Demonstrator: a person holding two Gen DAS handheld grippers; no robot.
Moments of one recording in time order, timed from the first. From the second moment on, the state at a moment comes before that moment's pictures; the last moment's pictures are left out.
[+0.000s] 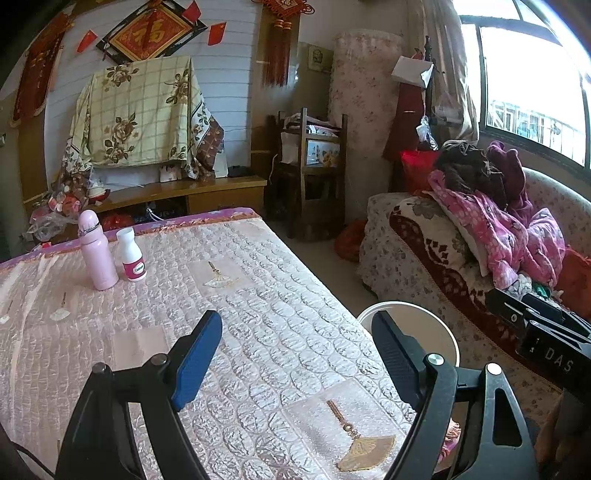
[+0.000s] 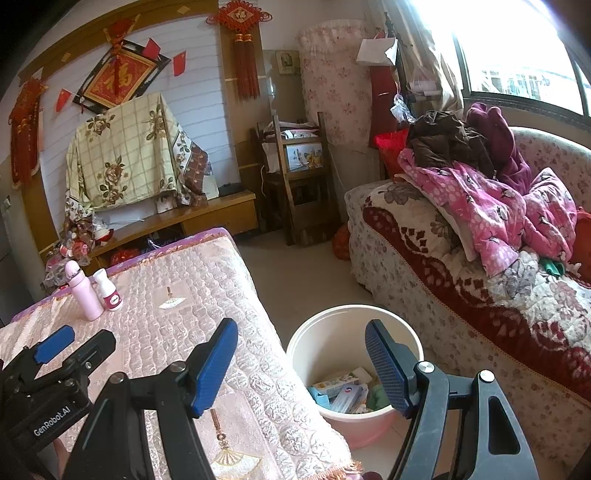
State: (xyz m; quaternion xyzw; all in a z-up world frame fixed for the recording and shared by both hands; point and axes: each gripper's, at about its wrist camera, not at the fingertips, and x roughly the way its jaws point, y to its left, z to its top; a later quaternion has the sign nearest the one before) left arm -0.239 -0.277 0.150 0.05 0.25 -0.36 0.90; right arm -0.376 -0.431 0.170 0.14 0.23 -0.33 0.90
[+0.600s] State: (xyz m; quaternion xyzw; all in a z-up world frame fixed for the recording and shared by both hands) left arm -0.243 -0.285 0.150 0.07 0.25 -0.36 0.89; right arm -0.373 -0.434 0.169 0.14 0.23 -0.33 0.90
